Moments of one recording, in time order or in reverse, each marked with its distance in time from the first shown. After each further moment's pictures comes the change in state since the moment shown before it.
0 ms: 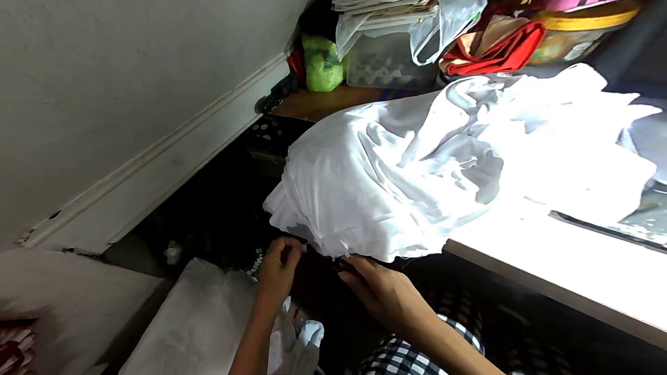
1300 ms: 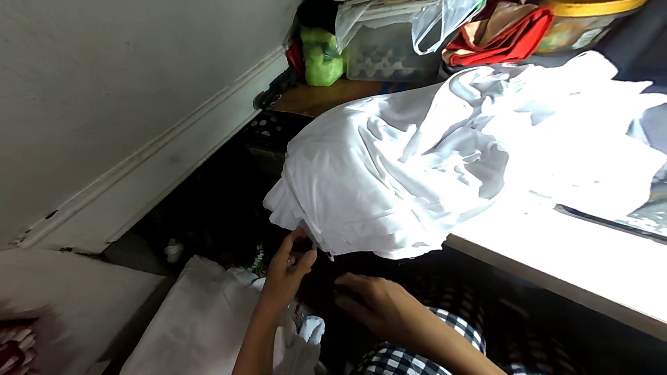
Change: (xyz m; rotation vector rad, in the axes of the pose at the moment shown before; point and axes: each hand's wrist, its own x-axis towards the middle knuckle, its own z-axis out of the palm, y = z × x) left_hand -0.008 0.009 0.004 -0.174 -0.193 -0.089; right_hand 0.001 -0.010 -0.018 0.187 -0.547 0.123
